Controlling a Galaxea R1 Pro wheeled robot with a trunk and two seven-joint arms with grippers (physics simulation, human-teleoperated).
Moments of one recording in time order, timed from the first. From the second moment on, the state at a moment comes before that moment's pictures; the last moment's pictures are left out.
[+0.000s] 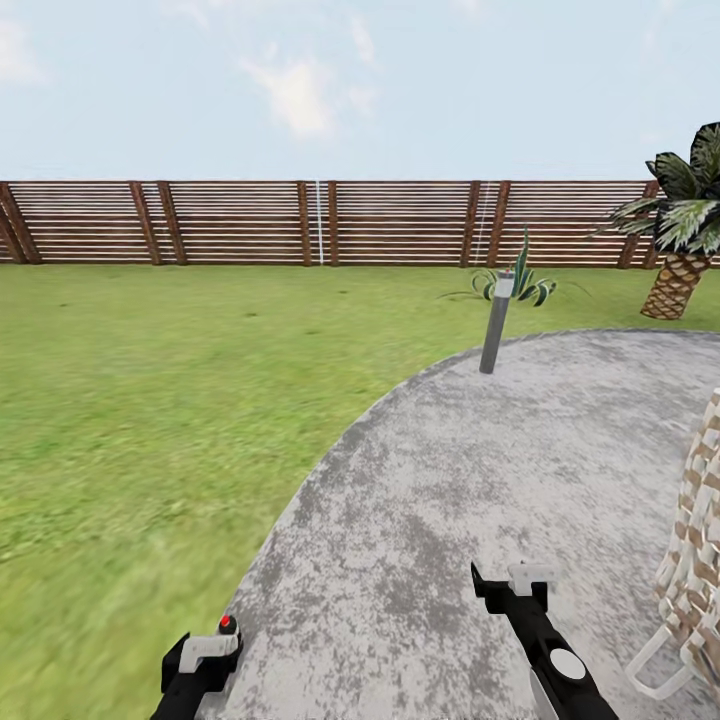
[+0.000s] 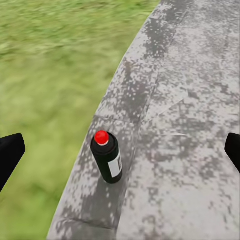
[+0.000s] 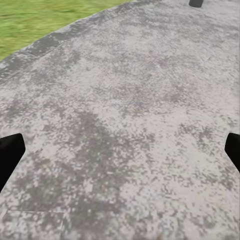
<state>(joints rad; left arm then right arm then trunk) -0.34 0.07 0.00 -0.33 0.01 -0.49 0.01 -0.24 -0.07 0.00 -0.95 0.00 -0.09 0.00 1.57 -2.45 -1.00</state>
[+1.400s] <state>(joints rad) -0.50 0.07 0.01 -0.33 0.01 -0.36 0.01 -0.24 -0.07 0.00 -0.95 0.00 -0.09 0.00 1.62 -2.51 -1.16</state>
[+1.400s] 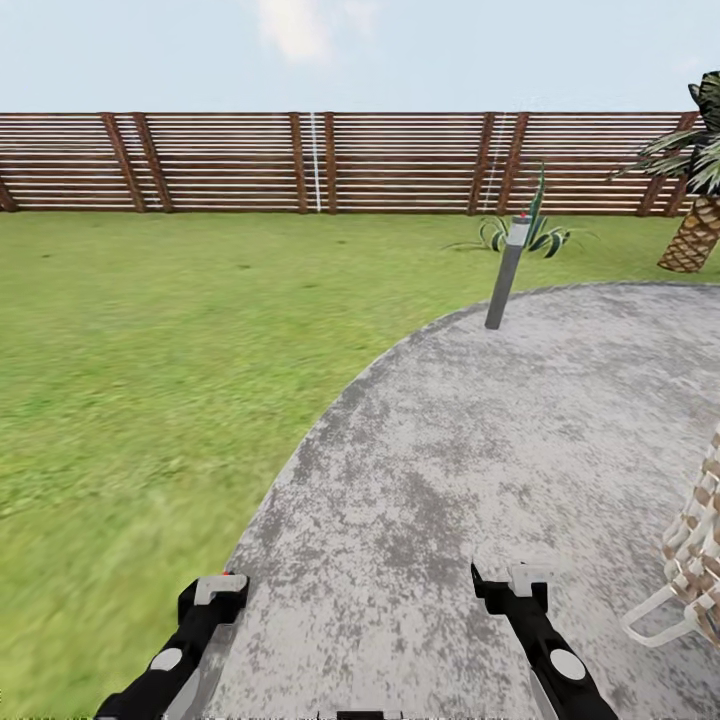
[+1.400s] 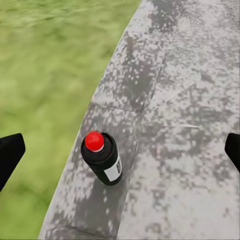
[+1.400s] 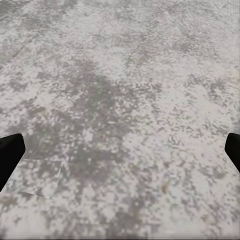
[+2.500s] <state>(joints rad) -0.52 0.07 0.00 -0.33 0.01 -0.32 0.01 -0.24 -0.07 0.00 -0.95 0.00 -0.10 0.00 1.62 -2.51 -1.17</state>
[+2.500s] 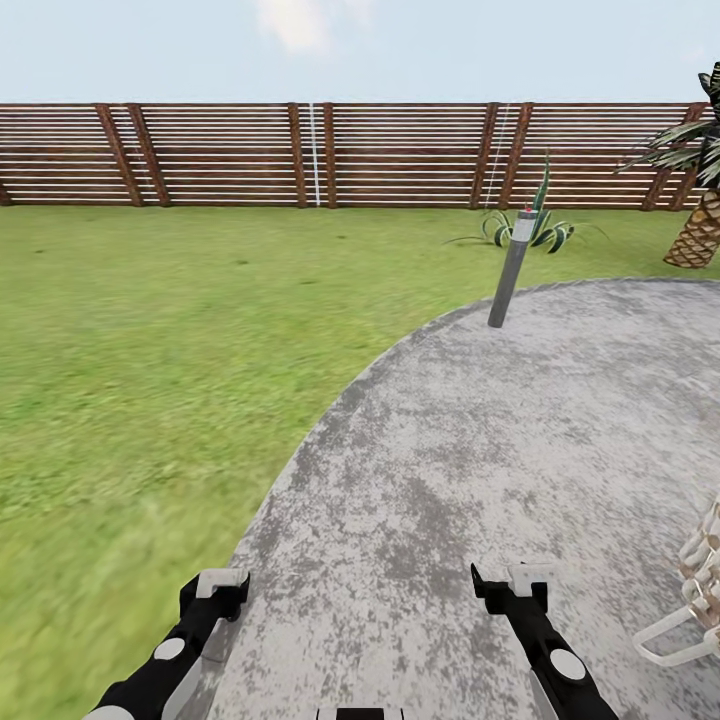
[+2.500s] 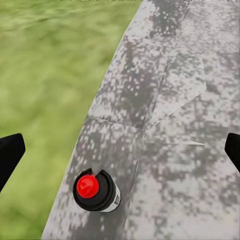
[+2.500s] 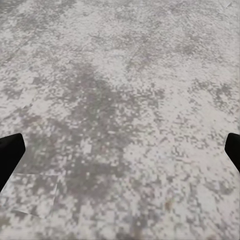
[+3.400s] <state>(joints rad) -0.52 0.07 0.00 -0.33 0.01 -0.39 0.00 -0.24 -0.07 0.00 -0.94 0.00 -0.10 0.00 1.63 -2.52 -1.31</state>
